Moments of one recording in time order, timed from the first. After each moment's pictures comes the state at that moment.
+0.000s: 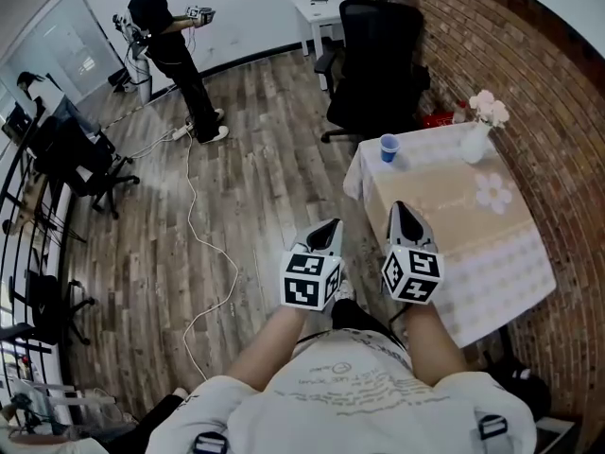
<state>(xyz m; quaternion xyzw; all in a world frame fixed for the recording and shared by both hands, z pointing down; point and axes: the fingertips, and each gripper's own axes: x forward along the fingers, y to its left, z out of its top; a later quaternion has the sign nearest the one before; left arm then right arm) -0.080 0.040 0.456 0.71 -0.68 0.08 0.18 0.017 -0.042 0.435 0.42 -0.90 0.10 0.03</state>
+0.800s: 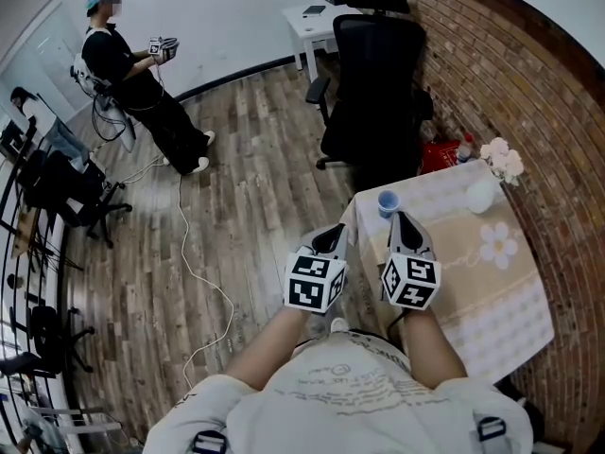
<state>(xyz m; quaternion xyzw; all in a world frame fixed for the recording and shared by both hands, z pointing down) -0.144 -0.164 0.444 0.73 -0.66 0.10 0.18 -0.047 -0.238 0.441 0.44 -0.89 0.10 0.05</state>
